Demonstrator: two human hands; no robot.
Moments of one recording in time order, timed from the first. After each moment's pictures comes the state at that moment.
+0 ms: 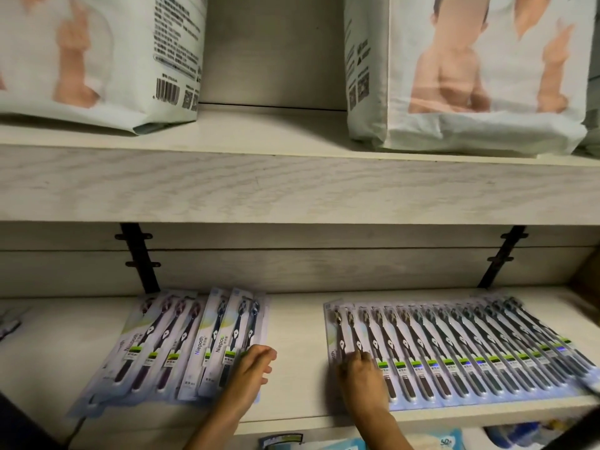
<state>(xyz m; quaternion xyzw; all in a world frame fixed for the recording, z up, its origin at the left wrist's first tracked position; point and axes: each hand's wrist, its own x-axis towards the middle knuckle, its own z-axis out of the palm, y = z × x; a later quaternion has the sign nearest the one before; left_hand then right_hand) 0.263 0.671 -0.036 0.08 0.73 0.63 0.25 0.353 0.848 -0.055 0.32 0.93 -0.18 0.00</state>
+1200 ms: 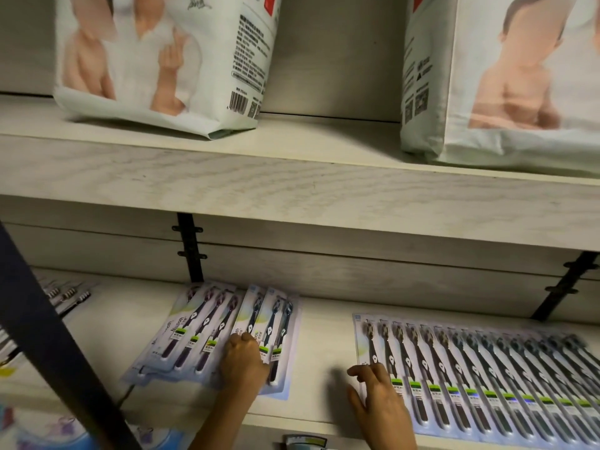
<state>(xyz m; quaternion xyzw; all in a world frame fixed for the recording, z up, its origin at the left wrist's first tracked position) 0.237 0.643 -0.042 0.04 0.99 0.14 0.03 0.373 0.822 -0.035 0.18 0.94 -0.26 -0.06</state>
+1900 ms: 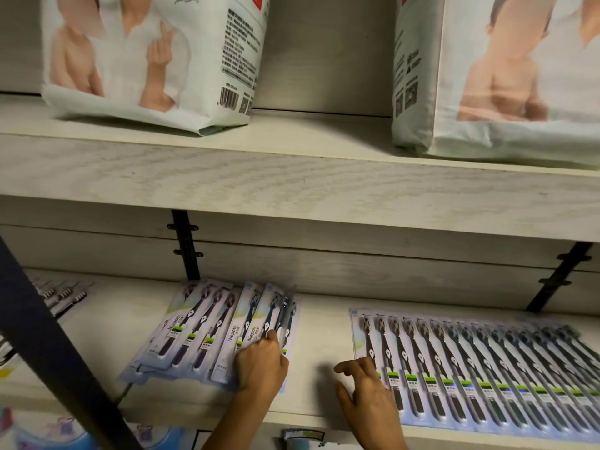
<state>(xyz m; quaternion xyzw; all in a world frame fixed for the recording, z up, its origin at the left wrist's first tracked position) 0.255 0.669 -0.040 0.15 0.99 0.03 -0.03 0.373 0.808 -0.026 0.17 0.95 -0.27 -0.04</state>
